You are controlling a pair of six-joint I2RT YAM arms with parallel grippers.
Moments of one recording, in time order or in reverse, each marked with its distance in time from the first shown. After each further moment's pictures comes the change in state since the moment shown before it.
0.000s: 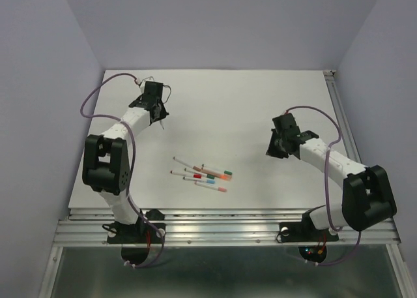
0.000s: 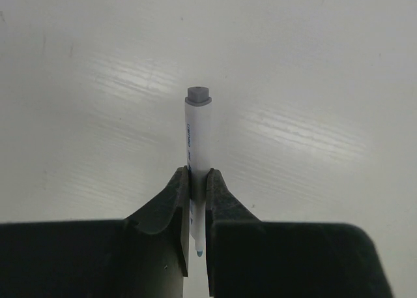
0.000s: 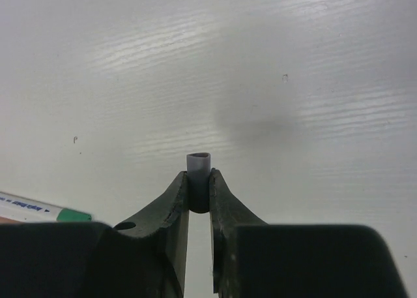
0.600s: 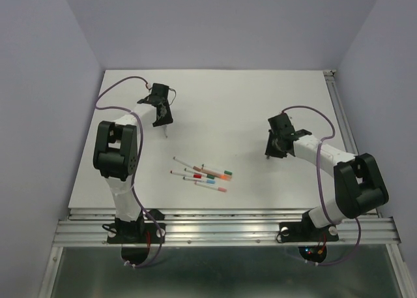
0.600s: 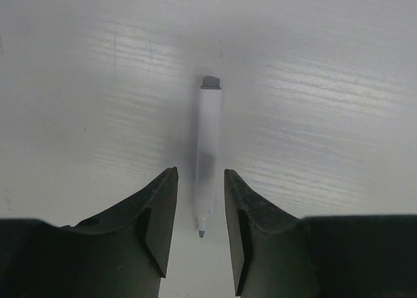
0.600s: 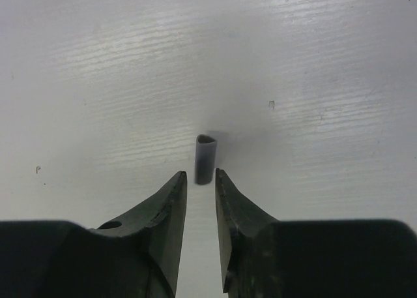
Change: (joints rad) left arm -0.001 0.216 0.079 -0.039 0.075 0.119; right arm -0.005 0.131 0.020 0.055 0.111 -0.056
